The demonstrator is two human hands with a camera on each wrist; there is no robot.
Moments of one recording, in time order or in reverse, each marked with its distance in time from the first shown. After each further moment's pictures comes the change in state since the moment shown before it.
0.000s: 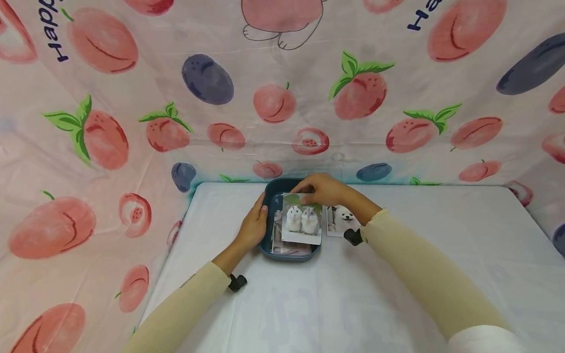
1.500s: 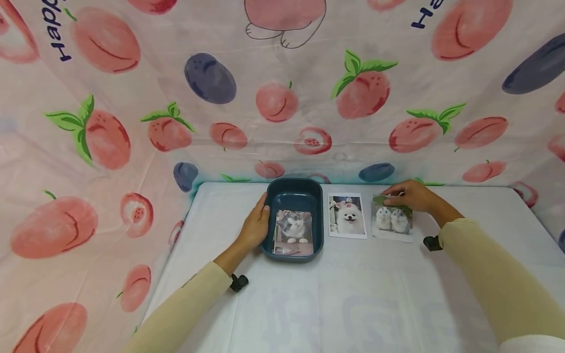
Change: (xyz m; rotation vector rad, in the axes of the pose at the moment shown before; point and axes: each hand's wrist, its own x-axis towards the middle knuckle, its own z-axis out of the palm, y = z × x) left_hand 0.002 -0.005 0.000 -0.010 -0.020 -0.009; right_hand -0.128 0.184 -0.037 0.035 0.188 0.323
